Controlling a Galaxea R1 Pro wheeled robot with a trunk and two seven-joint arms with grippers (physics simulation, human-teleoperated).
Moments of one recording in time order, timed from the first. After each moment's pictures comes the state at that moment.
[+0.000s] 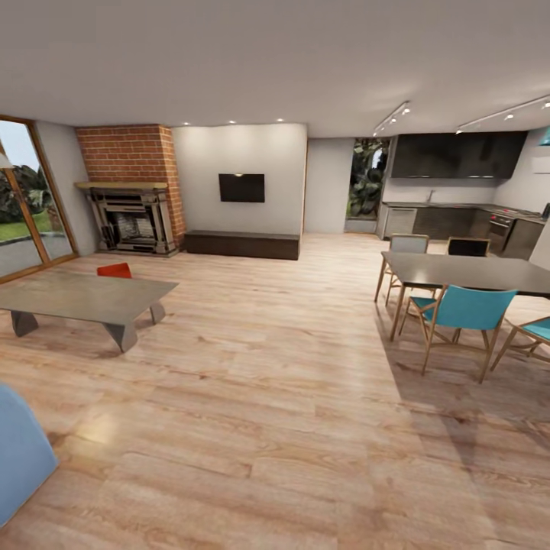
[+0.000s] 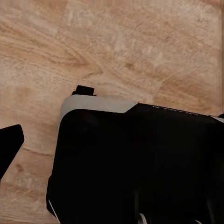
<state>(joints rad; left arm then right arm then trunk) -0.23 -0.03 -0.02 0.00 0.22 -0.03 0.01 -0.21 0.03 0.69 0.03 -0.61 -0.14 -0.12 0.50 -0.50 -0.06</state>
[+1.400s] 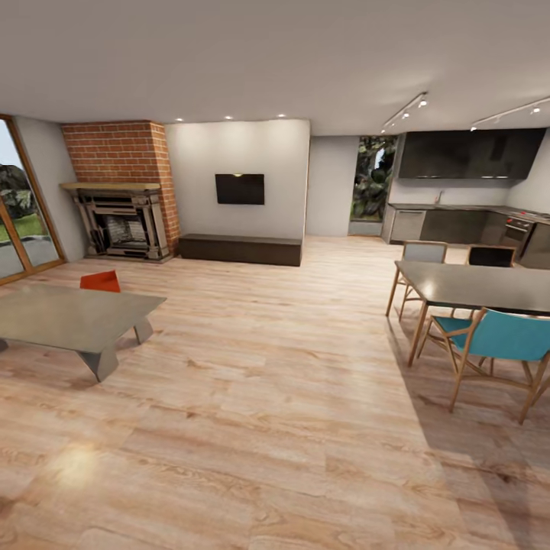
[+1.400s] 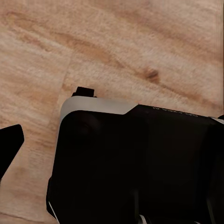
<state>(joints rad) -0.23 -0.03 -0.02 0.00 0.22 -0.04 0.01 -0.21 0.04 0.69 0.03 -0.61 -0.14 -0.12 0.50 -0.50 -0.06</state>
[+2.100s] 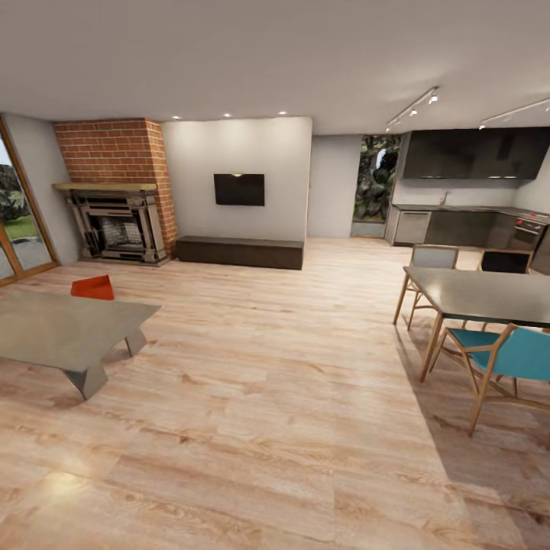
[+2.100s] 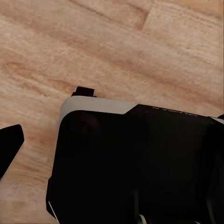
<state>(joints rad) -0.23 -0.03 -0.02 0.00 0.22 -0.04 0.01 -0.21 0.04 0.69 0.03 -0.61 -0.14 -0.12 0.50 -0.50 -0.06</state>
